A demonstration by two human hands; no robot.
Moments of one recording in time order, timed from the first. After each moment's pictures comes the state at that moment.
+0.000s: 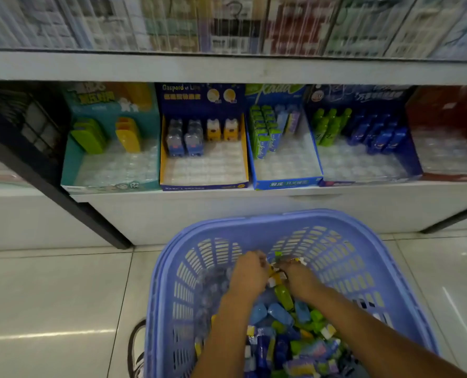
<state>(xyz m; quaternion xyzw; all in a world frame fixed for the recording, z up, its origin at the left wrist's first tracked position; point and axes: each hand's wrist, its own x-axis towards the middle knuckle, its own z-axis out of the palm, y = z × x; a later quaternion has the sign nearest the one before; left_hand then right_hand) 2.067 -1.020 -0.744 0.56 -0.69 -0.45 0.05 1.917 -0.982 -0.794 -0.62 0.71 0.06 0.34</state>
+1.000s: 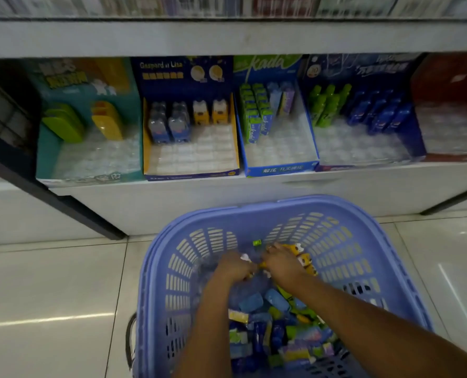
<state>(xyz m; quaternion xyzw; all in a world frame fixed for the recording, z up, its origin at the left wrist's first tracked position) 2.084 -1.032 -0.773 0.58 -0.61 -0.54 -0.06 1.939 -0.994 -0.818 -0.73 0.63 0.18 0.19</state>
